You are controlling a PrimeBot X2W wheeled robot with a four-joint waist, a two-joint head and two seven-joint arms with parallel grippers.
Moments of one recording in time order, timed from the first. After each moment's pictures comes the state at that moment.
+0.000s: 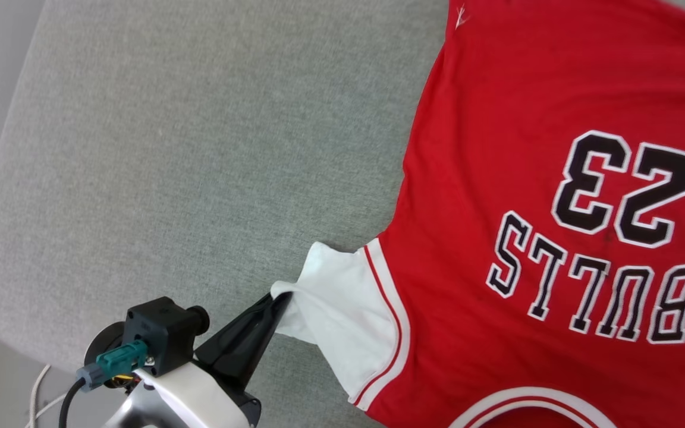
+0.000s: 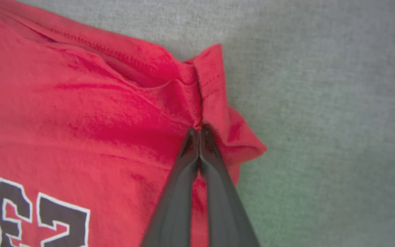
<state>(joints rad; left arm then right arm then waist) -0.13 0.67 -0.58 -0.51 -0.71 0.20 0.17 -0.90 -0.39 -0.28 0.32 0.21 0.13 1.31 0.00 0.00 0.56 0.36</state>
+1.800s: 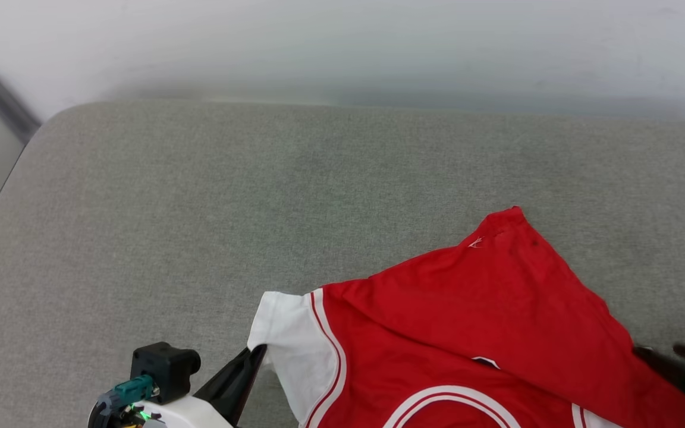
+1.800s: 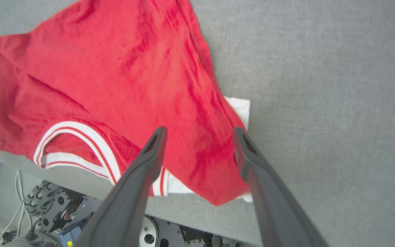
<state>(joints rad) 0.00 0.62 -0.59 -0.31 -0.76 0.24 0.08 0.01 -0.36 -0.21 -0.21 0.60 0.13 1.13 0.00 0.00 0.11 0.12</state>
